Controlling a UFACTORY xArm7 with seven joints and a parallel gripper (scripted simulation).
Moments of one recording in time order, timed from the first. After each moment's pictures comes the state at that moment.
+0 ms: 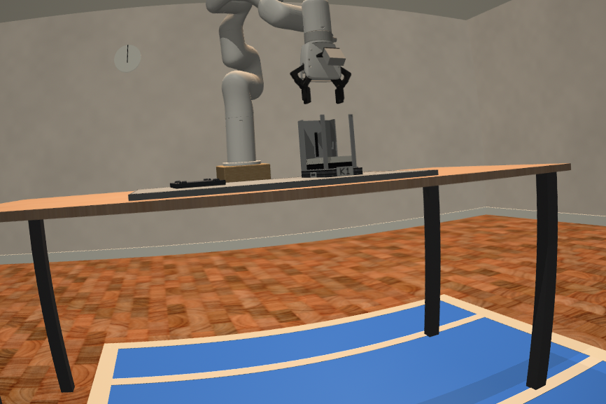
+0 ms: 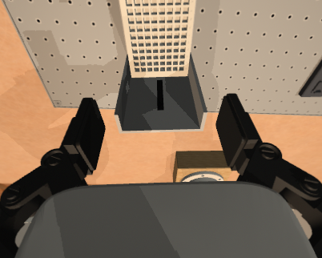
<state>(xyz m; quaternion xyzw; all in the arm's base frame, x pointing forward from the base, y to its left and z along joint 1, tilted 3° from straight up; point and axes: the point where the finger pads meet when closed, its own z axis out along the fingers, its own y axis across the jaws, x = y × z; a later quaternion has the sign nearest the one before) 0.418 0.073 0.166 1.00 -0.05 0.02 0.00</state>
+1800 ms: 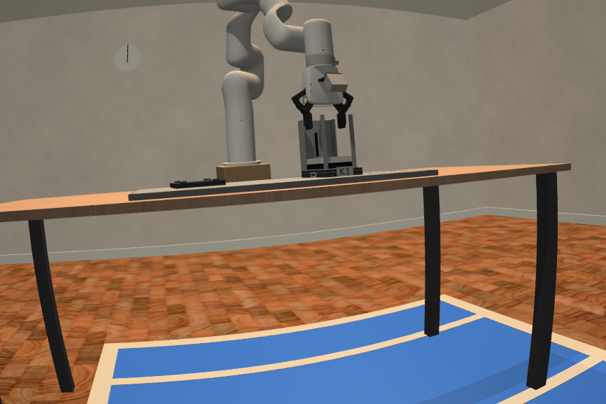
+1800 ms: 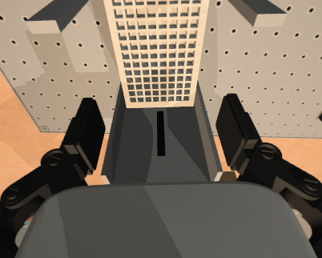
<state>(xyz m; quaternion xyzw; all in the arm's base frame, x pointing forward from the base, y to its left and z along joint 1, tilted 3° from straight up) 0.422 0.072 0.100 1.00 -0.05 0.02 0.00</state>
